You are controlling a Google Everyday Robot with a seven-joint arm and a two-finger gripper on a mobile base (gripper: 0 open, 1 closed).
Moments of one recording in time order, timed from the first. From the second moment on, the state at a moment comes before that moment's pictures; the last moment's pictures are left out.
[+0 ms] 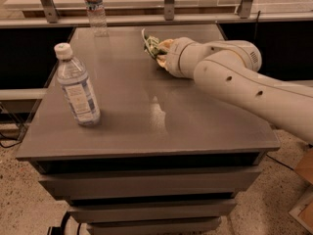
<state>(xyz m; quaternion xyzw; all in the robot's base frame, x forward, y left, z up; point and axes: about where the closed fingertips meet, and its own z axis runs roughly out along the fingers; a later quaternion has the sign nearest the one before) 0.687 -0.026 0.899 -0.57 0.58 -0.14 0.56</state>
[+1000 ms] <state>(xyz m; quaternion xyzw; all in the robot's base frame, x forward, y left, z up) 0.670 -0.006 0.889 -0.58 0.56 -0.11 0.58</state>
